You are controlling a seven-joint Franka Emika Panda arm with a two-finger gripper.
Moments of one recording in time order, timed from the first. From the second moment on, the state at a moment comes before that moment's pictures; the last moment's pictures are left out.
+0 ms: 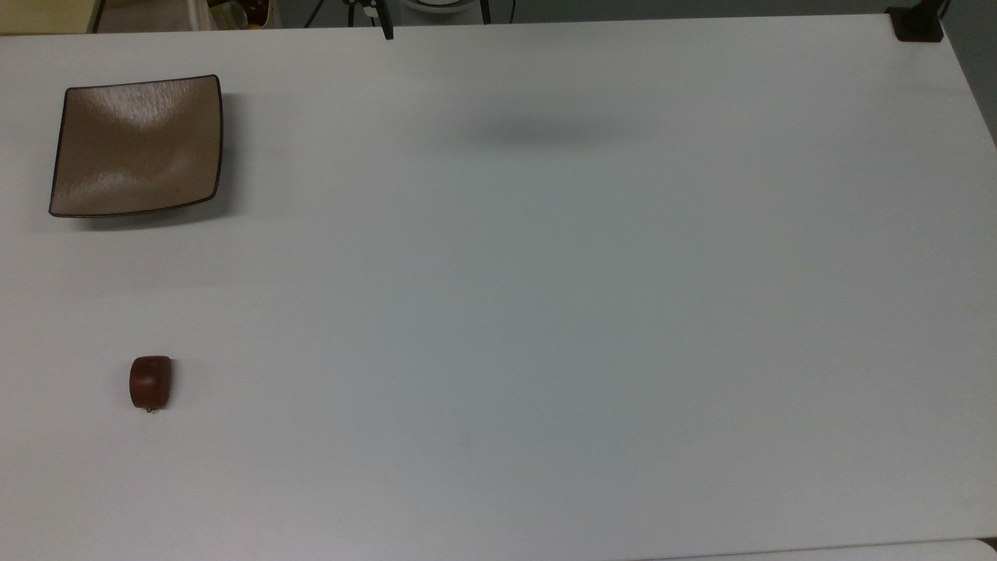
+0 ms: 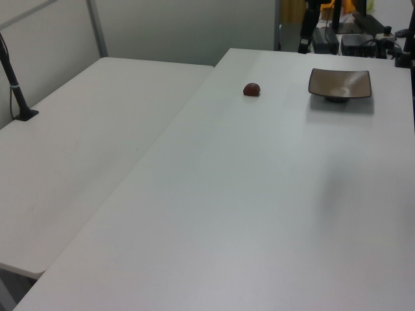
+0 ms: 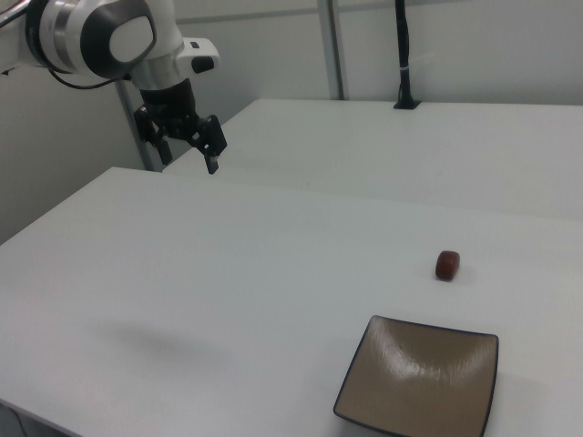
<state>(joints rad) 0.19 -0.05 -0.09 -1.67 0.12 1.76 -0.09</state>
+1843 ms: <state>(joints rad) 0.05 0.17 -0.09 -1.47 0.12 1.84 -0.11</state>
